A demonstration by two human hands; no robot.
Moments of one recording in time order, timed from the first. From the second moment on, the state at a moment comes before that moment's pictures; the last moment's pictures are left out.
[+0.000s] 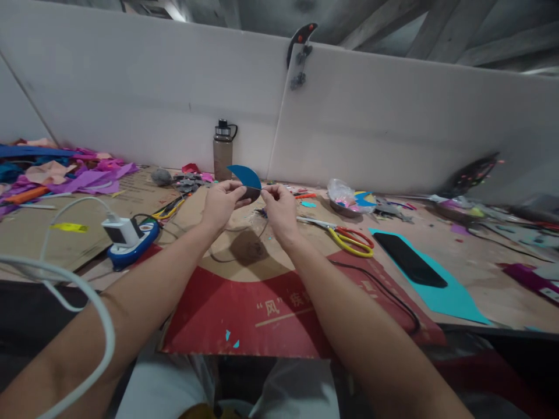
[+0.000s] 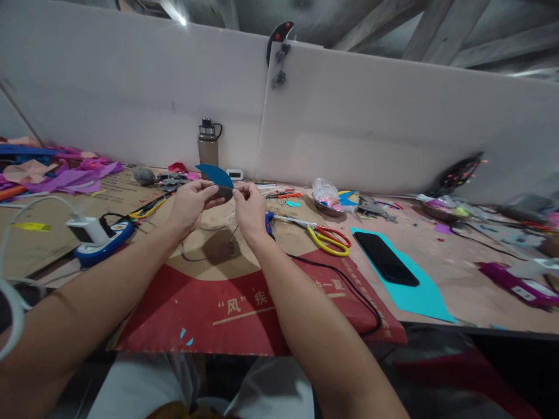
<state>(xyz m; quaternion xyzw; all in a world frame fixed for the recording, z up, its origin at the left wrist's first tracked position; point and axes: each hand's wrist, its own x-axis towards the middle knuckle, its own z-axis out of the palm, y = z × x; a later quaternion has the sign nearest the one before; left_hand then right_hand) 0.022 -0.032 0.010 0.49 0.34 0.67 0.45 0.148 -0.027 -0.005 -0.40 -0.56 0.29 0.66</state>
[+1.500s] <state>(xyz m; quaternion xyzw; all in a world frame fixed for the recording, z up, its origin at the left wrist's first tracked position) 0.019 -0.033 0.014 0.51 0.30 0.57 0.56 0.162 -0.035 0.007 -0.37 -0.49 0.49 0.62</state>
